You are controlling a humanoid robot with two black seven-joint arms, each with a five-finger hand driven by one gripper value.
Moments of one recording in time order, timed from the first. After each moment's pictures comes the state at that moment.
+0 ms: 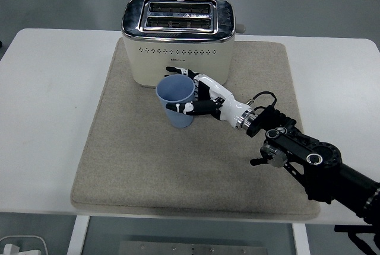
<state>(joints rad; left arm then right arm) -0.01 0.00 -0.03 -0.12 -0.06 -0.02 -0.06 0.76 0.00 0.50 0.82 -0.76 0.17 0.40</state>
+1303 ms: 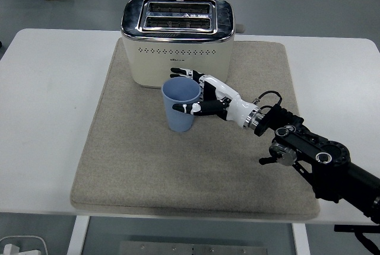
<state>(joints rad) -0.01 0.00 -0.03 -0.12 -0.06 -0.02 -0.06 0.76 -0.04 0.52 0.82 -0.76 0.25 0.40</state>
